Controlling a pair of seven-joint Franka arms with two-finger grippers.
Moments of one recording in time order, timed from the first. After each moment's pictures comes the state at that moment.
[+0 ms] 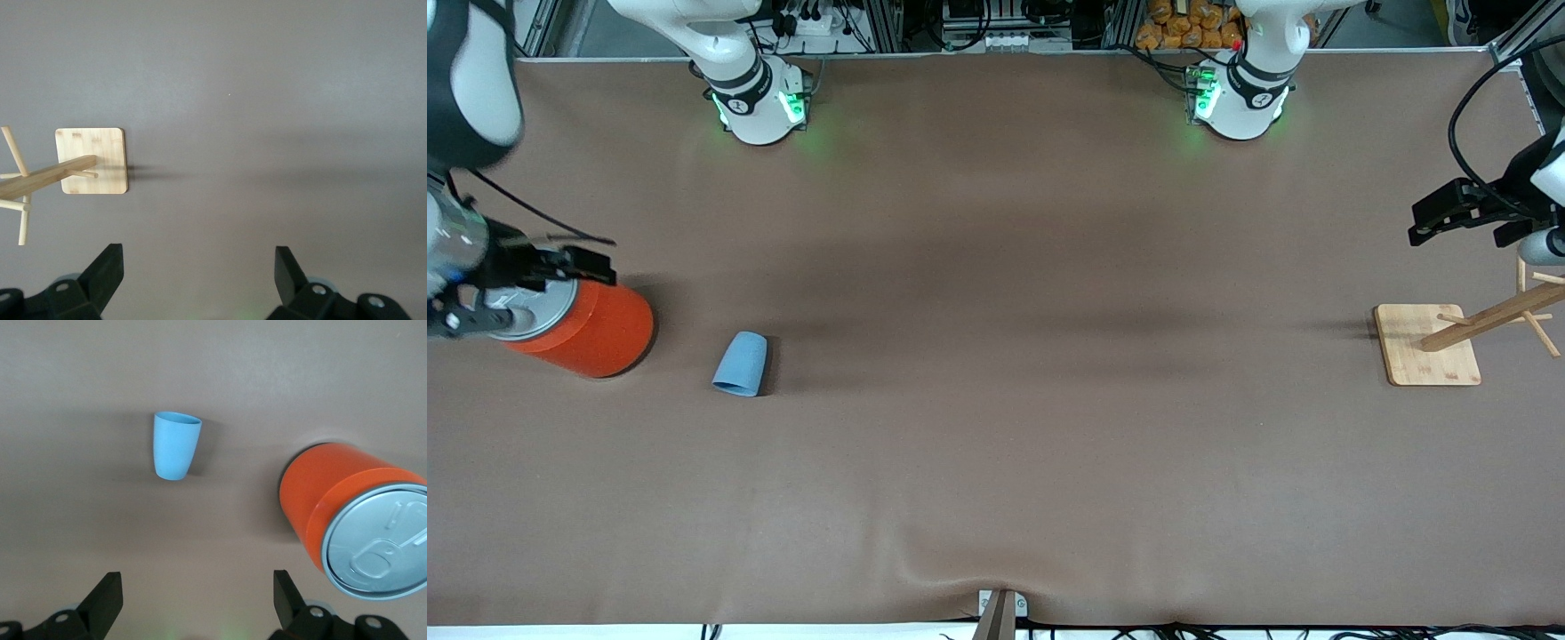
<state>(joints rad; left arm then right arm) 0.17 0.06 -0.24 -1.44 0.03 1.48 -0.04 0.02 0.21 -0.06 -1.56 0.01 1.55 -0.11</state>
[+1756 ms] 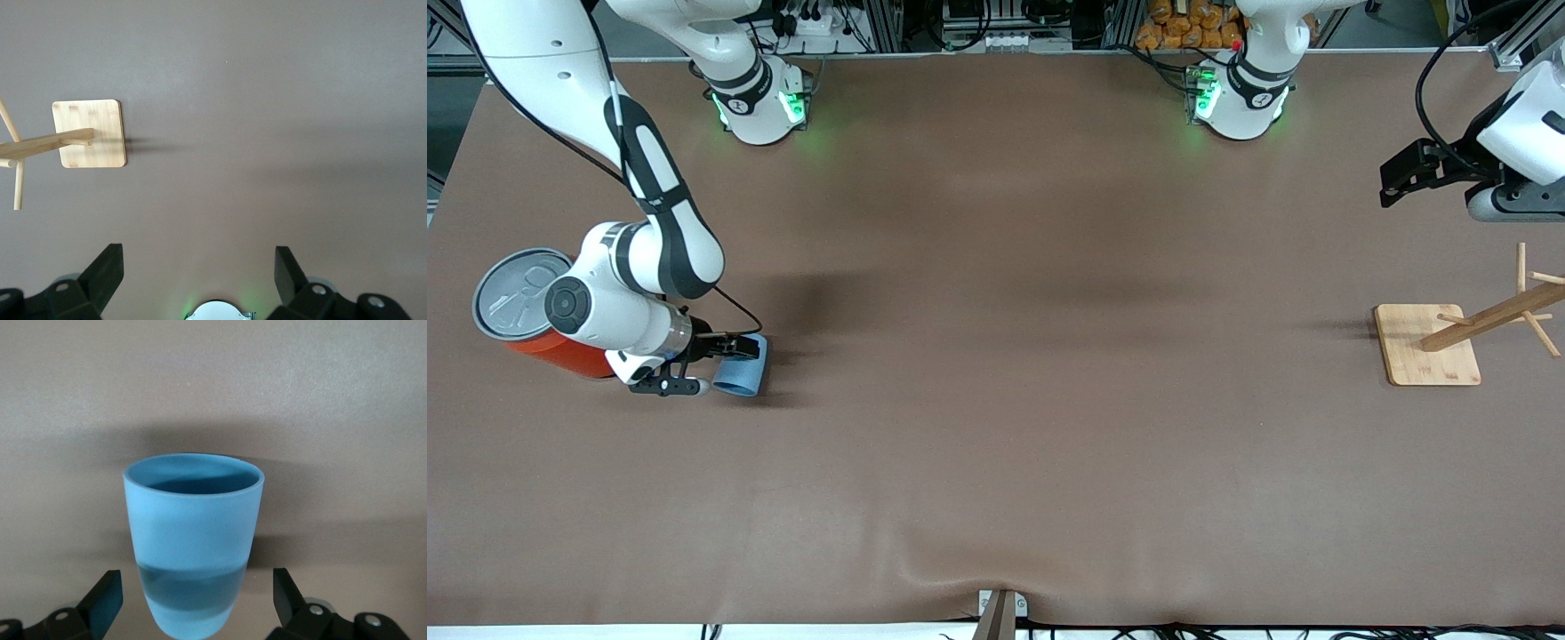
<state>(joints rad) 0.17 -0.05 -0.26 -1.57 0.03 1.45 -0.05 0.09 0.43 -0.06 -2.05 0.24 2.37 -0.06</state>
